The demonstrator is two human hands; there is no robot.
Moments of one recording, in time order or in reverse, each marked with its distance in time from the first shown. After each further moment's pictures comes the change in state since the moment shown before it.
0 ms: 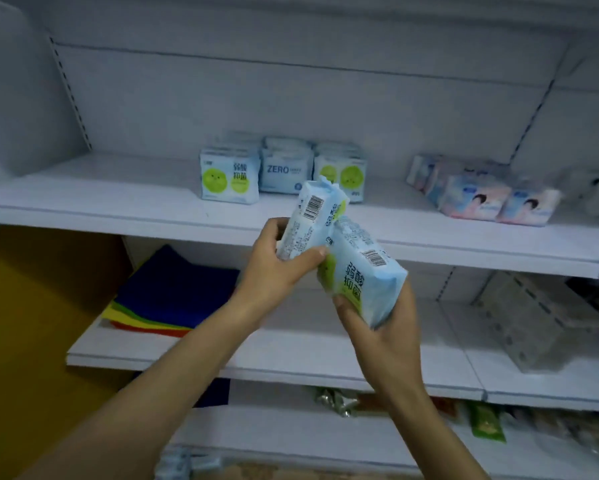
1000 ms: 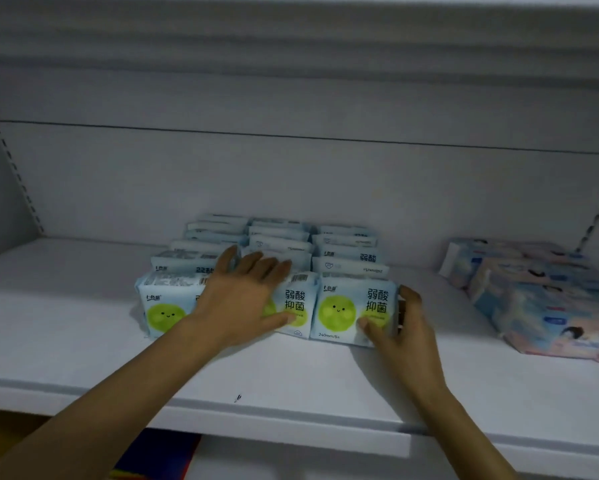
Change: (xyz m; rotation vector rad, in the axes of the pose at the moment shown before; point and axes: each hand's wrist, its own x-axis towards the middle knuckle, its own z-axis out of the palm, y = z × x) left_hand 0.272 -0.053 -0.045 1.664 -0.047 0.708; right_hand 0.277 0.137 0.015 -0.360 -0.087 0.079
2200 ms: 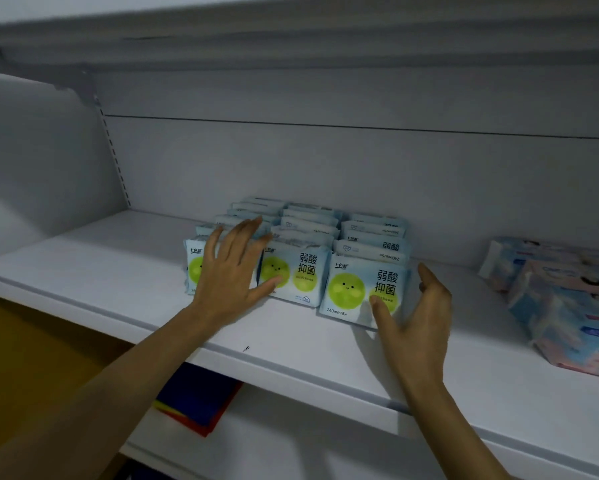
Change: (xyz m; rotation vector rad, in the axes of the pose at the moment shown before) left_hand -0.044 -0.002 0.012 -0.016 0.352 -0.234; right_hand -0.007 0.002 0.001 -0.029 0.197 -0.207
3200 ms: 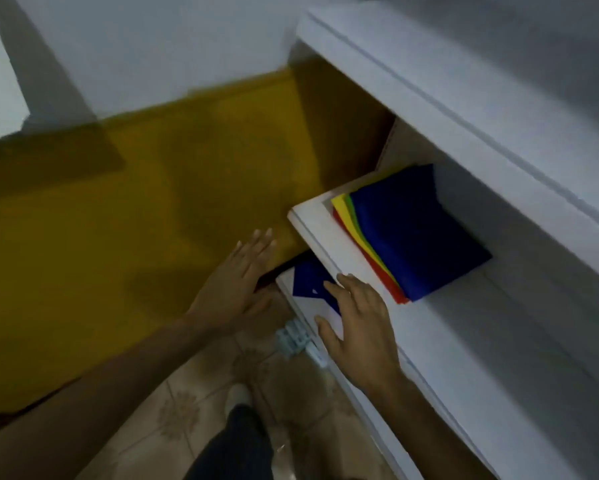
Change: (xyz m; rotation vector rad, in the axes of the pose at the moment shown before) left_hand -0.444 -0.145 -0.175 -0.047 -0.661 -0.707; right_hand -0.339 -0.117 0.274 -0.017 -1.165 -0.570
